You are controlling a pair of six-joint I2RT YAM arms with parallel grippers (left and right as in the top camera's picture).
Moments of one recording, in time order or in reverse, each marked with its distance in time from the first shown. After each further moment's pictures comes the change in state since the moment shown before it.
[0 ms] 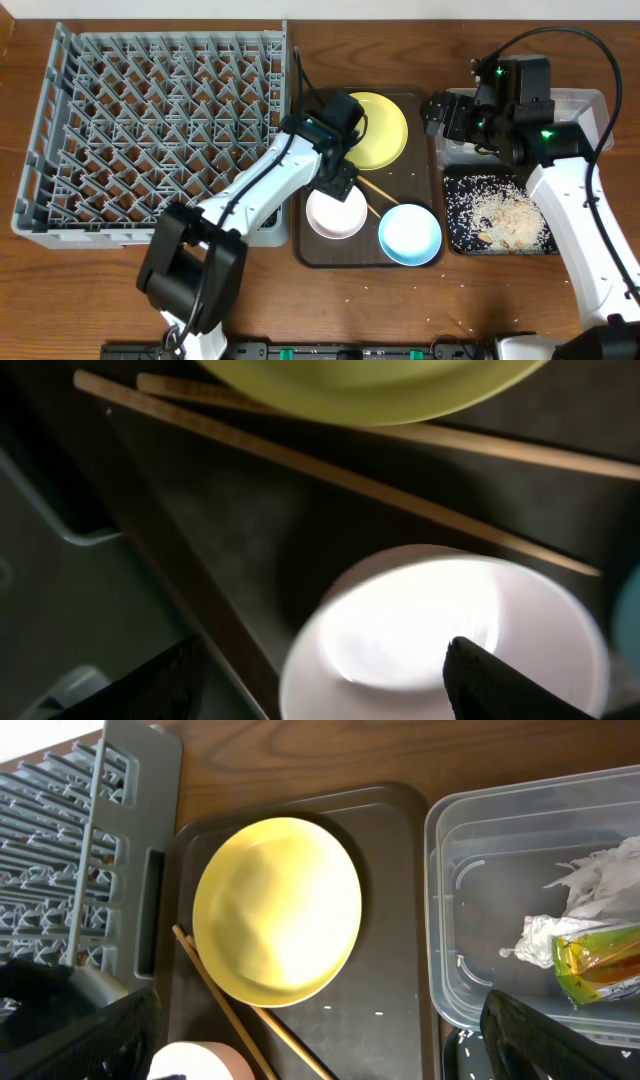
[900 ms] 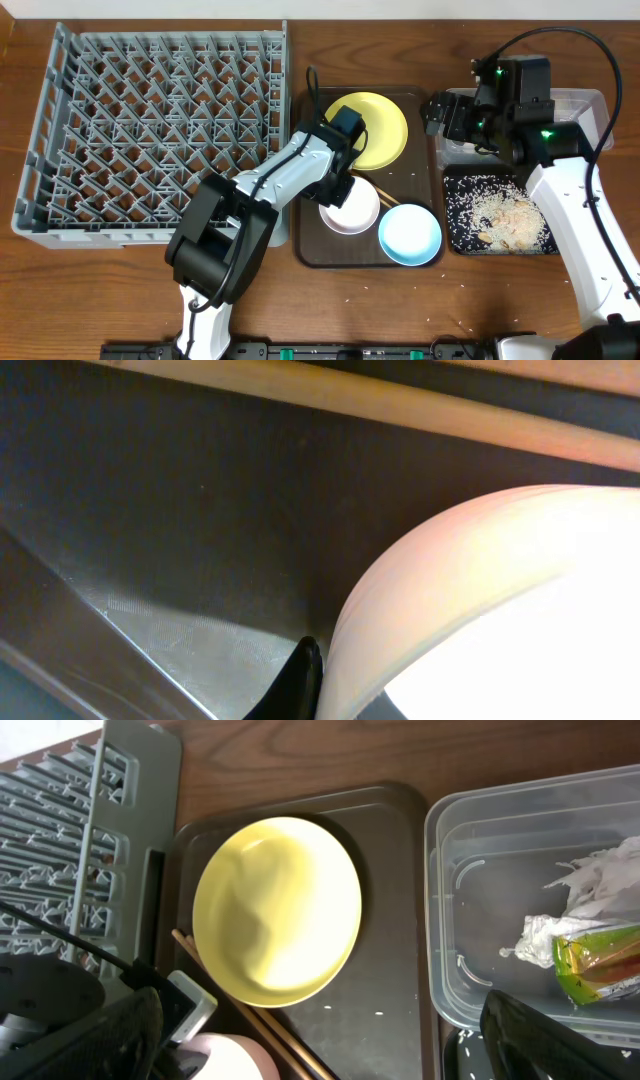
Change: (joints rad) left arm -0.001 0.151 -0.015 0.017 0.064 0.014; right arm 0.000 0.000 0.000 0.000 0.000 0.000
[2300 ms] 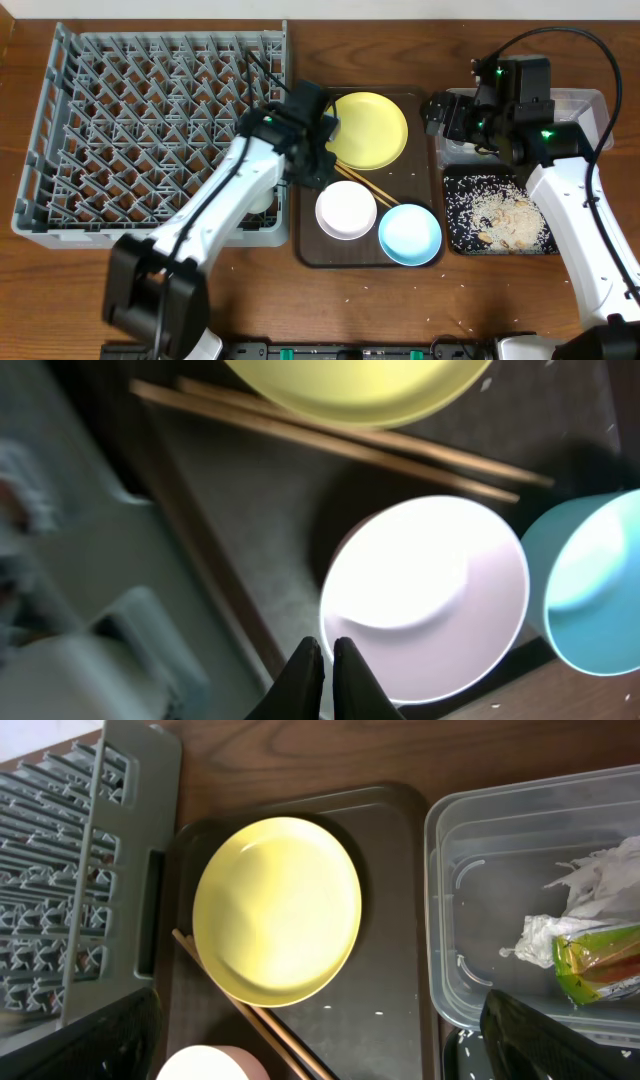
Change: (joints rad) left arm 0.097 -0.309 -0.029 -0.041 0.117 -0.005; right arm 0.000 0.000 0.000 0.000 0.000 0.000
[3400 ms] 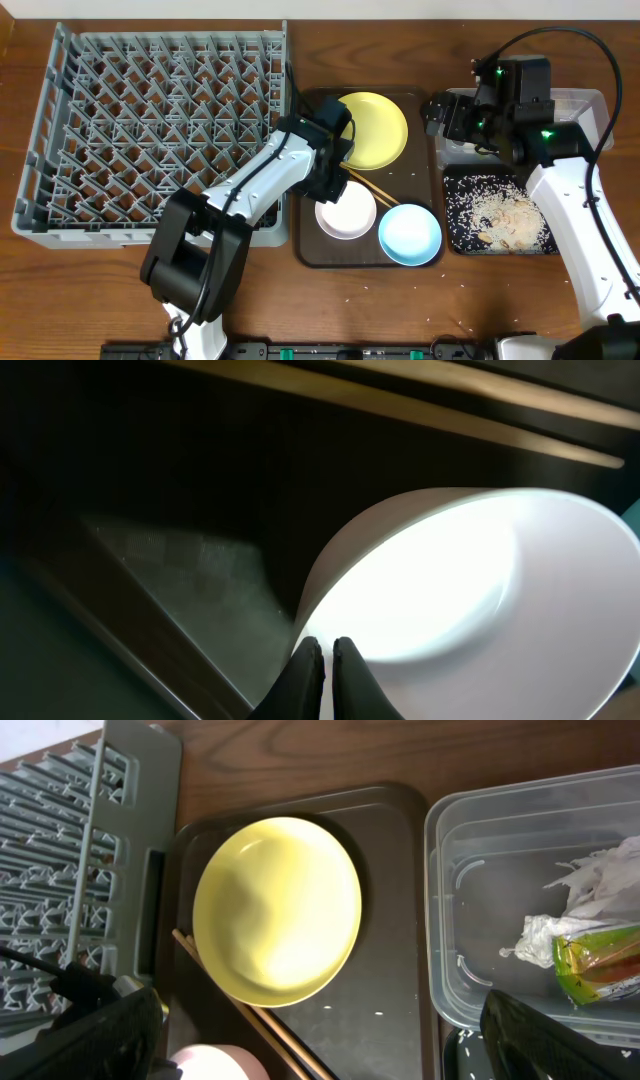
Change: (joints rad) left arm -0.050 0.192 -0.003 0.028 0.004 0.022; right arm 0.000 0.000 0.000 0.000 0.000 0.000
